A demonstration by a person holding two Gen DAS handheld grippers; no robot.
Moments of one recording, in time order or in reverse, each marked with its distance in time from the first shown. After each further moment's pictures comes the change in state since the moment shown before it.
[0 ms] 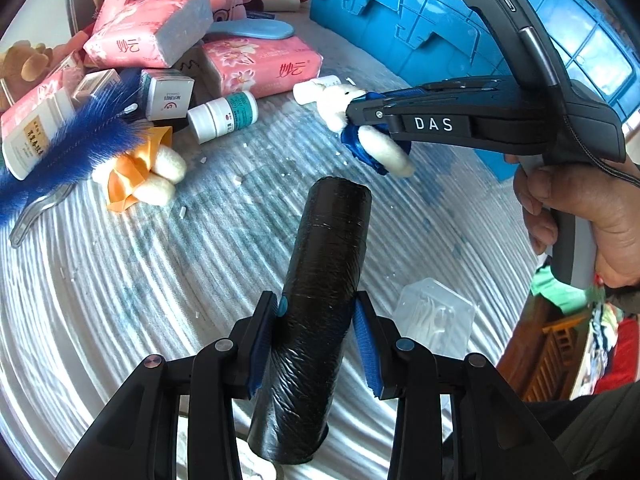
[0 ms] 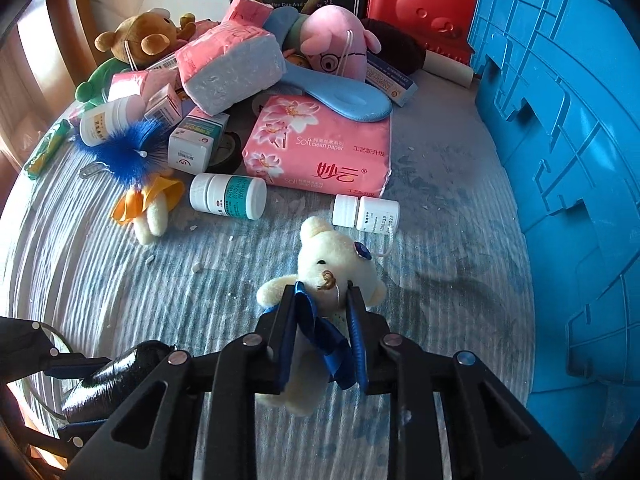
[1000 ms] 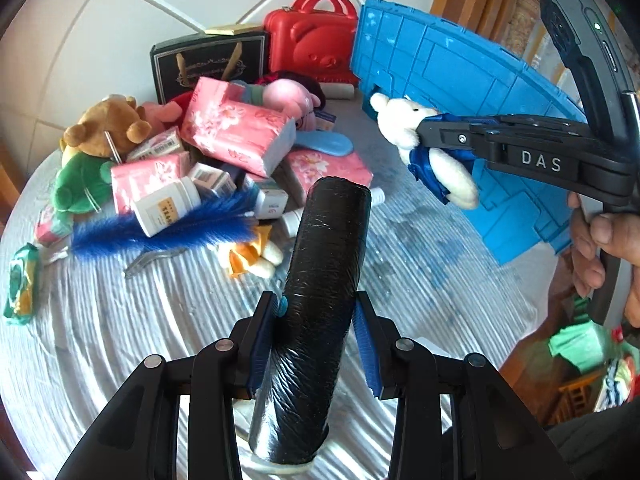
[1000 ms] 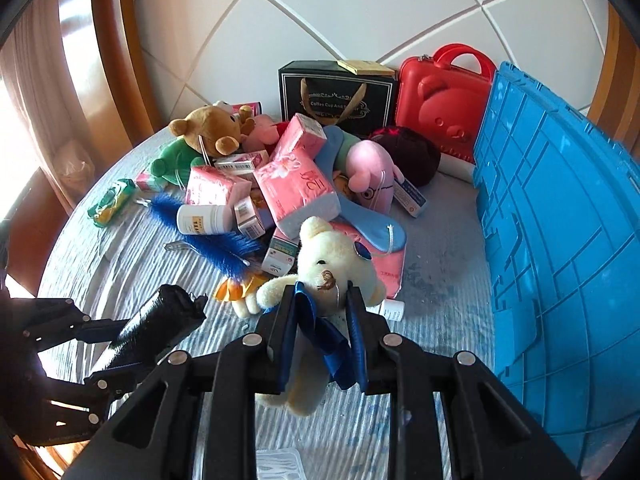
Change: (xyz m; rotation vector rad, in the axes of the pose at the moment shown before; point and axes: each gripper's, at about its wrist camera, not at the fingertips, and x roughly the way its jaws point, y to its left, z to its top) left arm -0.131 0.017 0.027 -0.100 -0.218 0.156; right arm -0.143 0.028 0.056 -0.059 -0.203 0.090
